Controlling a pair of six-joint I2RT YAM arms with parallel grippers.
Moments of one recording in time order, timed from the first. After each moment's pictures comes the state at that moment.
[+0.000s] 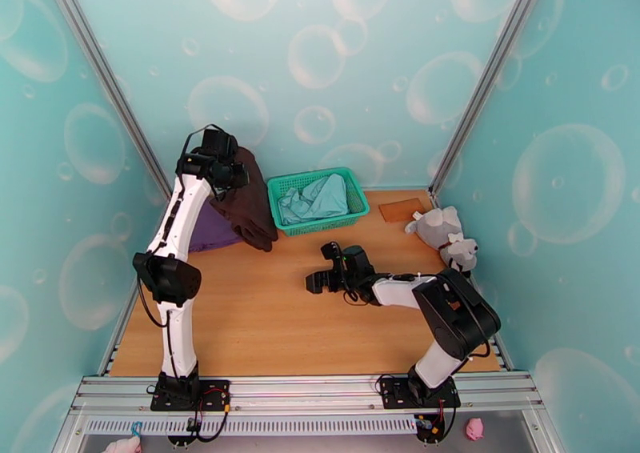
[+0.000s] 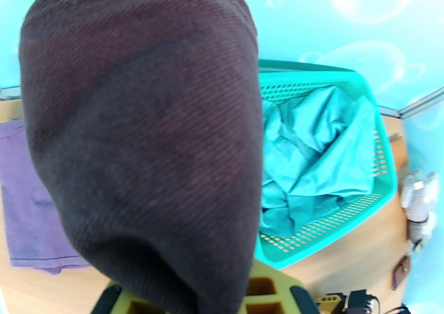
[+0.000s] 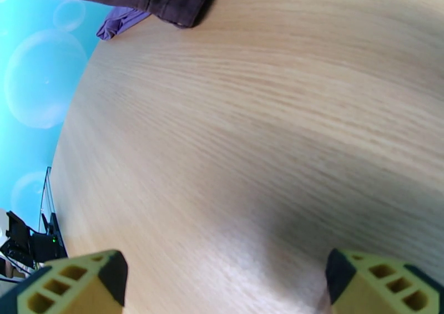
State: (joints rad) left arm -0.18 2.16 2.49 -1.14 0.10 -0.22; right arm 0.48 1.69 0.68 0.28 -0.51 0.37
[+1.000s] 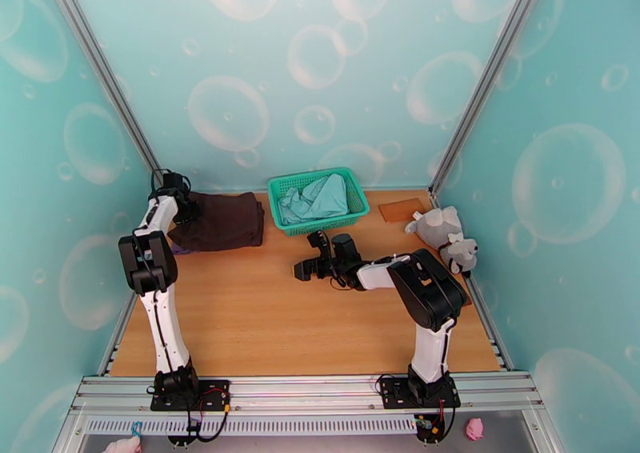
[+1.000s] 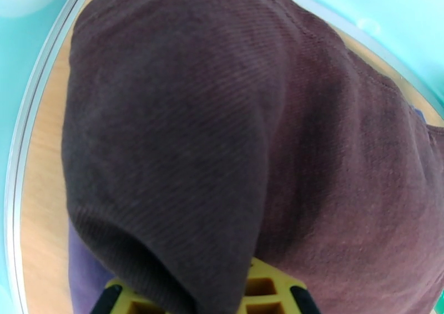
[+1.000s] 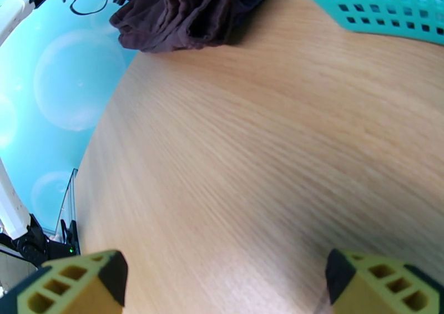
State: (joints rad) left arm 0.18 2.34 2.07 -0.78 0.02 -0.10; right arm 0.48 1.93 0.88 0.43 -0.66 0.36
